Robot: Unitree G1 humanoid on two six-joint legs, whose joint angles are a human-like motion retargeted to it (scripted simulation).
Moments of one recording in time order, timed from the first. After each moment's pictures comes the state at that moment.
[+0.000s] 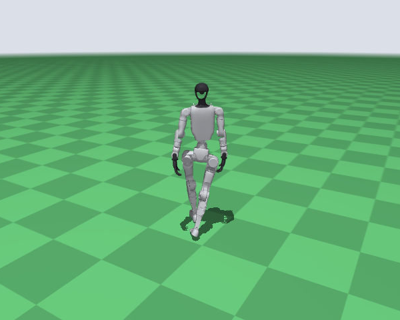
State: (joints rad) left arm 0.26 0.28 0.32 1.60 0.58 0.03 -0.27; right arm 0.18 -0.09 -0.23 1.58 -0.13 -0.07 0.27; waist 0.14 -0.16 -0.15; left_leg -0.42 -0.11 0.36 0.28 -0.12 0.13; right_leg 0.08 0.14 0.07 0.18 -0.08 0.19
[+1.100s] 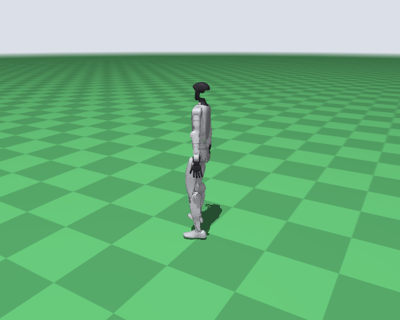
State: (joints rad) left arm 0.05 0.27 0.26 1.68 0.17 -0.07 -0.21; right arm 0.09 -0.32 -0.37 1.44 0.02 -0.10 0.15; waist 0.06 -0.01 -0.08; left_leg -0.09 0.07 0.17 0.14 -0.11 -0.14; right_leg -0.20 -0.22 -0.53 0.07 -0.01 0.03
